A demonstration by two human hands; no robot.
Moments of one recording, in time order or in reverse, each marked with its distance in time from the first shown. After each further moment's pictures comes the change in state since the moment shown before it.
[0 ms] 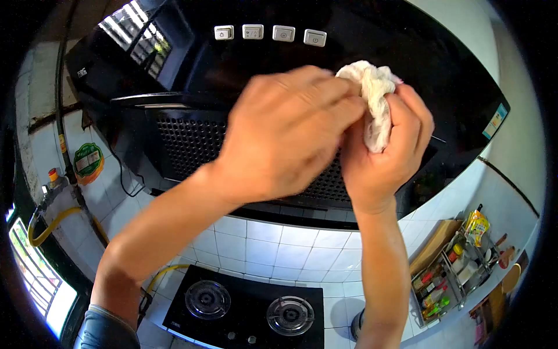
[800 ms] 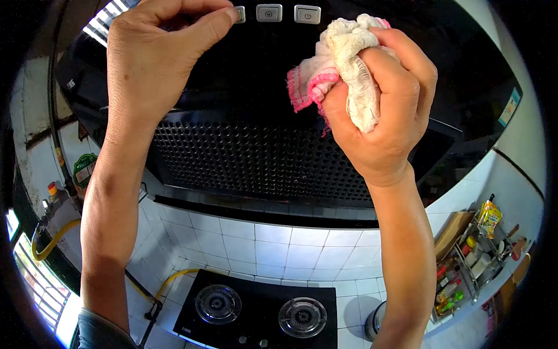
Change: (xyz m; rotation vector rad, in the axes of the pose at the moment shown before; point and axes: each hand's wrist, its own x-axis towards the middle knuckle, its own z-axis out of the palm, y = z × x) left_hand 0.056 -0.038 -0.075 0.030 -0.052 -0.640; right_hand 0.015 0.018 0.026 0.158 -0.014 -0.283
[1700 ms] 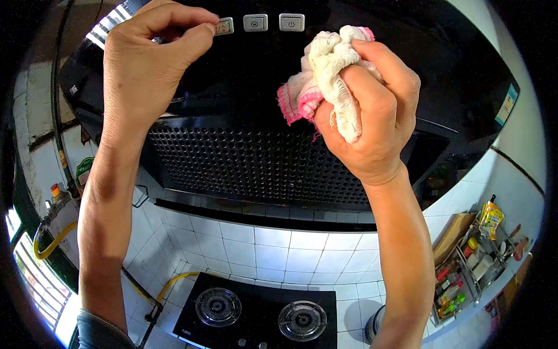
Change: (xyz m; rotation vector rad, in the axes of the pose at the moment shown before) left_hand -0.004 0.002 0.004 0.164 0.005 0.074; right_hand -0.011 0.008 0.001 0.037 0.002 -0.062
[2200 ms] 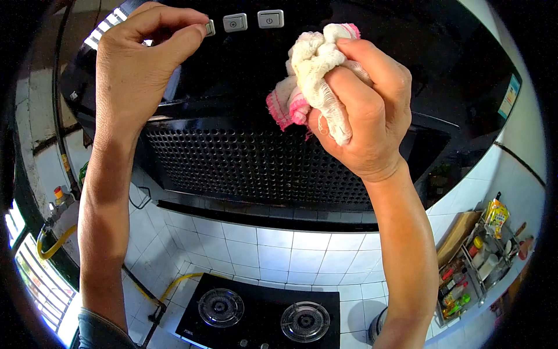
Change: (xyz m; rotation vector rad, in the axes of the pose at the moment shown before) left_hand 0.003 0.013 0.005 0.039 -0.035 -0.046; right_hand -0.008 0.008 -0.007 0.015 -0.053 -0.054
